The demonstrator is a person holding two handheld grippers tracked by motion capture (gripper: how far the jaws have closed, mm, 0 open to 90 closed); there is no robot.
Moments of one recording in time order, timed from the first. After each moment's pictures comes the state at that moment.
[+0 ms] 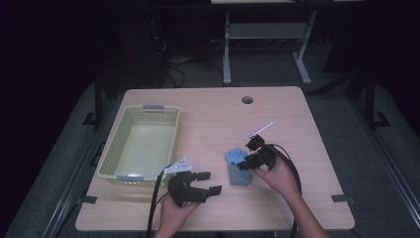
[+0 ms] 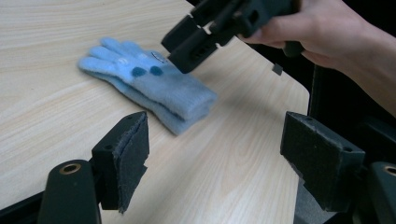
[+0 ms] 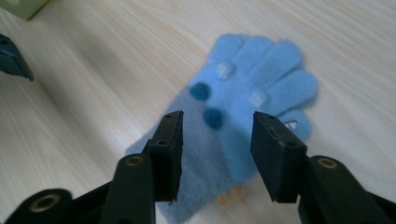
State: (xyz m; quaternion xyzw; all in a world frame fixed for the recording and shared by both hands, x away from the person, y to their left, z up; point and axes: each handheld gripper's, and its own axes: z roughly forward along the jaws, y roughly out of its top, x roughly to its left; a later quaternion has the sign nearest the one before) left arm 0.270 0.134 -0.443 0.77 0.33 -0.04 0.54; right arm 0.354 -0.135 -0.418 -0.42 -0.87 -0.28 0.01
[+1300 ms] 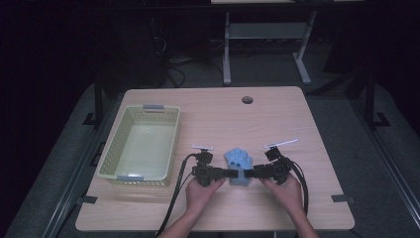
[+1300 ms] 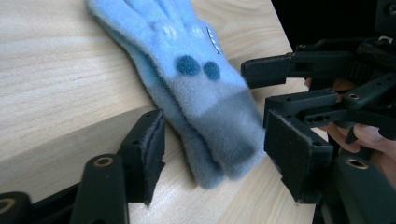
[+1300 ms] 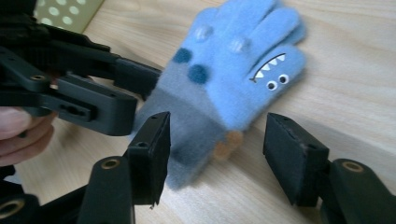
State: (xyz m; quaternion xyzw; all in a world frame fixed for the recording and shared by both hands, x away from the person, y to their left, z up) left arm 0.333 0.077 -0.475 0.72 0.51 -0.18 0.44; right arm 0.328 -0.177 -0.453 -0.51 -0.77 -0.37 0.07
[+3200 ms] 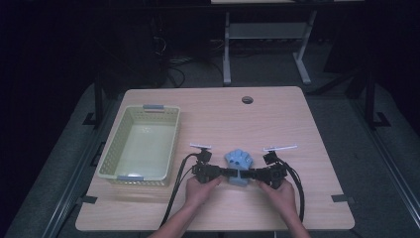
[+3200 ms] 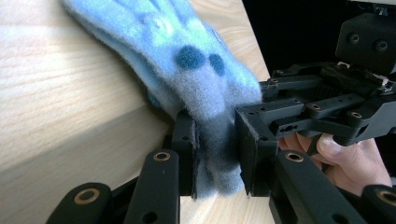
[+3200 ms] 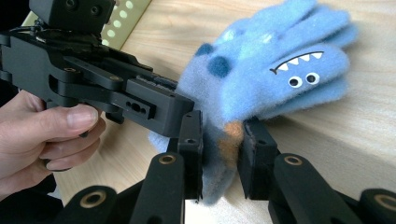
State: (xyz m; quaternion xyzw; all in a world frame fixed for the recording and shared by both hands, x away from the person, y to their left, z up) left arm 0.345 0.082 -0.485 0.70 0.48 -0.25 0.47; right arm 0.317 -0.168 -0.462 -0.51 -0.74 -0.43 0.10
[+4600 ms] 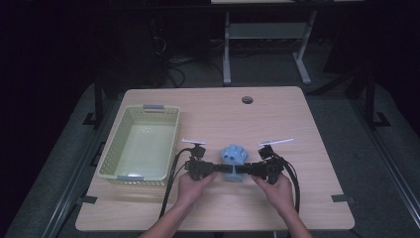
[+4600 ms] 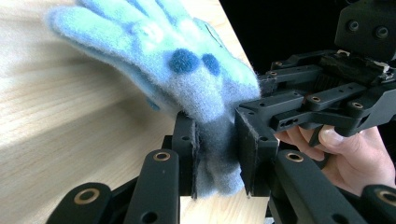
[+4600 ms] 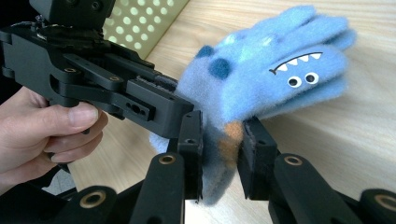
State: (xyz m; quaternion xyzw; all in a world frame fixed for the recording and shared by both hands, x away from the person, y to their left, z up) left arm 0.341 0.102 -0.455 0.71 0.46 -0.23 0.49; right arm 0.318 -0.151 -0.430 -0.48 -0.75 -0.43 0.09
